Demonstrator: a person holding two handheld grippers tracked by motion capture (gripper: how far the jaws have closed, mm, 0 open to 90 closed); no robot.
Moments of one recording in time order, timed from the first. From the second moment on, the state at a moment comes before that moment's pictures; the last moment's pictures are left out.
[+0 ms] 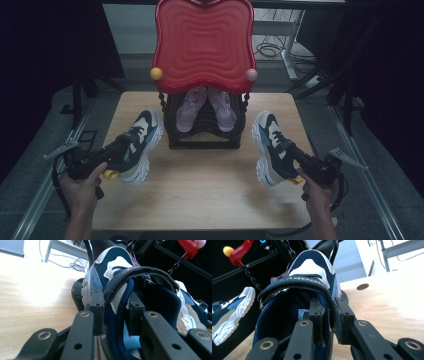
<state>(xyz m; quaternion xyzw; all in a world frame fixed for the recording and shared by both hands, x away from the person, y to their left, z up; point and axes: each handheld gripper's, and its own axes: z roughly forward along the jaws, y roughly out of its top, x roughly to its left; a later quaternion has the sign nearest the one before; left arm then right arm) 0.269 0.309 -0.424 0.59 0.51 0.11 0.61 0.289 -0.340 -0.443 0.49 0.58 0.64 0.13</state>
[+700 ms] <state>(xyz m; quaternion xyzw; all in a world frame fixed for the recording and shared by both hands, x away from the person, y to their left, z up) 0.301 0.325 -0.384 0.55 0.51 0.12 0.65 0.319 -0.340 -0.399 0.47 0.55 0.67 0.15</state>
